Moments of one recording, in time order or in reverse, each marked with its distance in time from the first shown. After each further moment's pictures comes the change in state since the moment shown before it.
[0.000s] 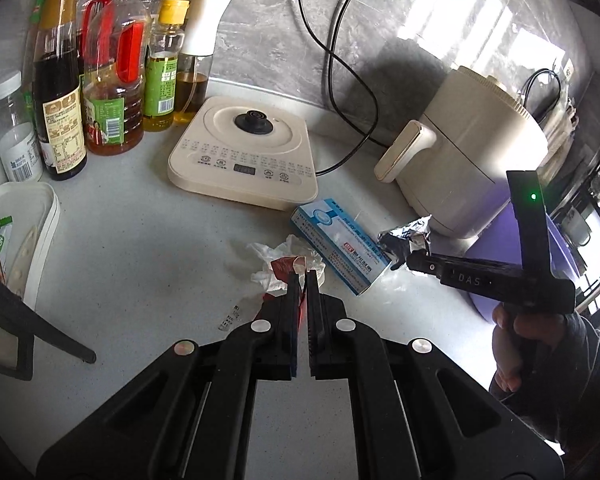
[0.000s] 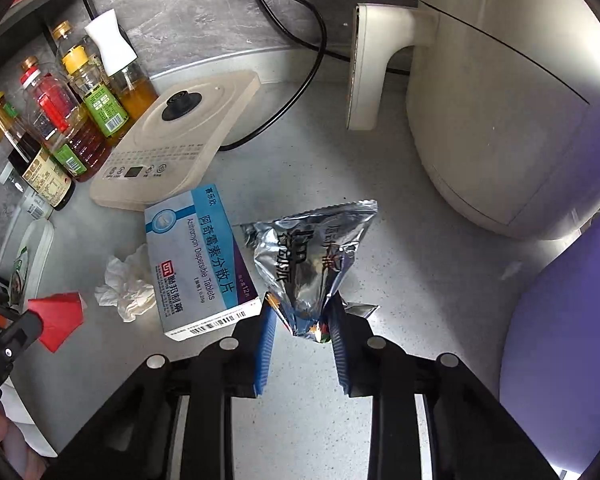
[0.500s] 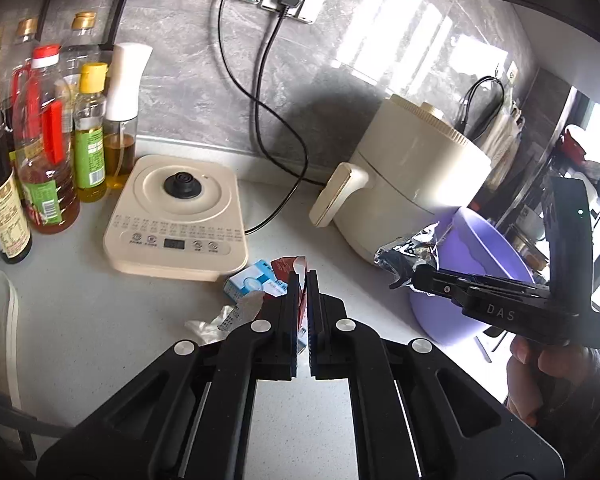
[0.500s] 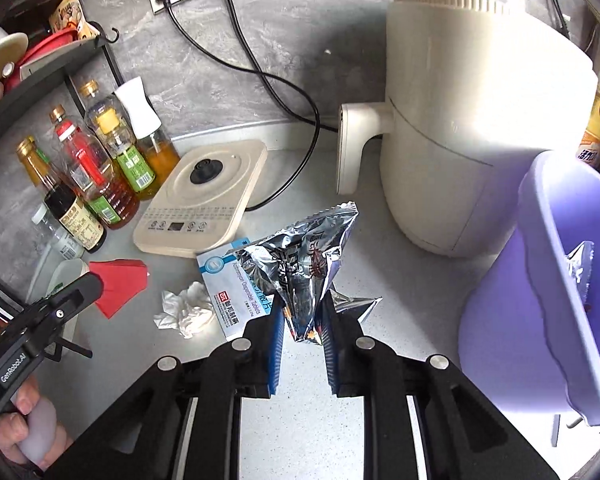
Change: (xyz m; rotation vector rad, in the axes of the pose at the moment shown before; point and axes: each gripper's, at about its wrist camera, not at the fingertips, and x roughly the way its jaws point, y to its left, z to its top) left arm -0.005 -0.036 0.043 0.118 -0.089 -0.195; right arm -0.095 0.012 -0.004 0.064 -0.184 -0.037
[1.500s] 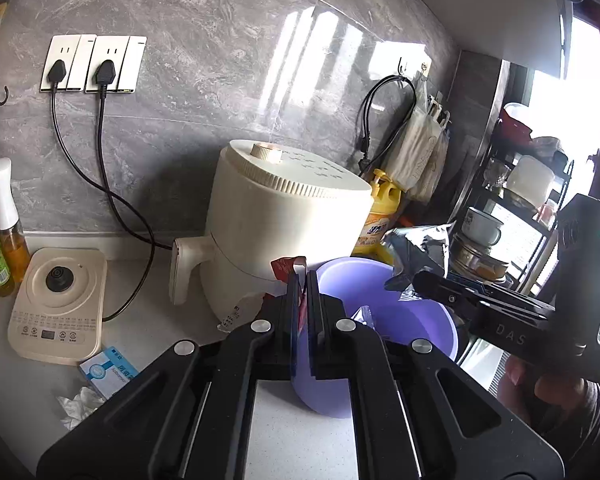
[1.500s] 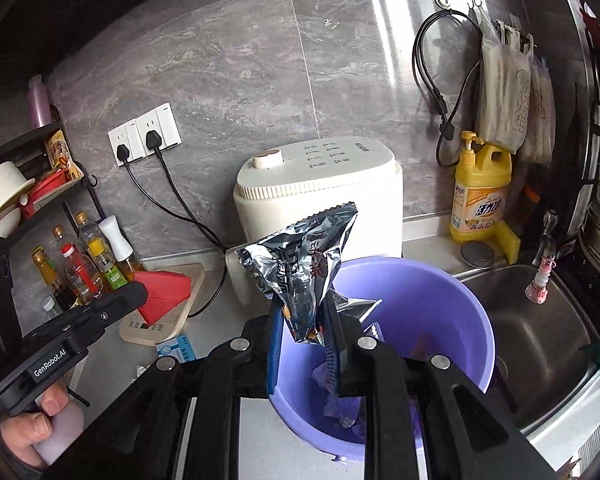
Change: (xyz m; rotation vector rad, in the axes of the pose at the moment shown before) left arm 0.033 -0.191 0.040 0.174 -0.130 -0.114; right arm -0.146 -0.142 0.010 0.099 -0.361 -0.056
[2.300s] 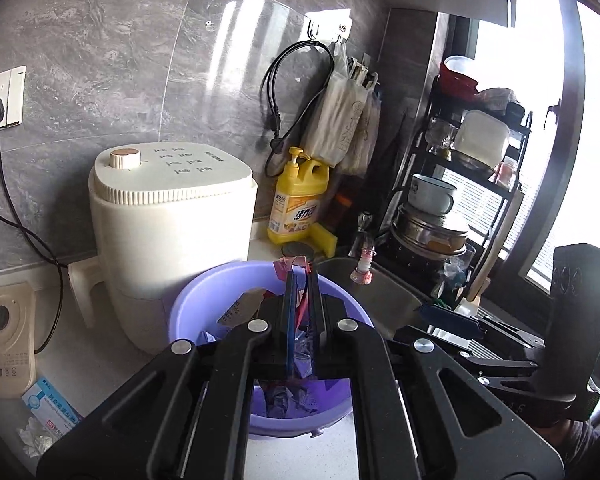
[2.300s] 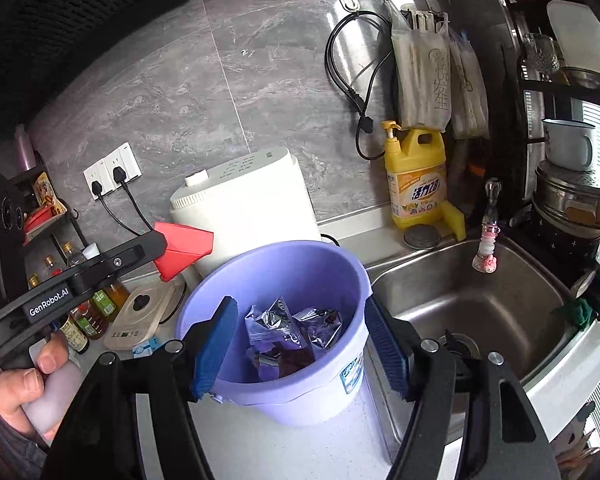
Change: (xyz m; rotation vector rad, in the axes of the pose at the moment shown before) left arm 0.051 -0.106 0.007 0.129 0.070 -0.158; right arm -0.056 -0.100 -0.043 0.141 -0.072 -0.042
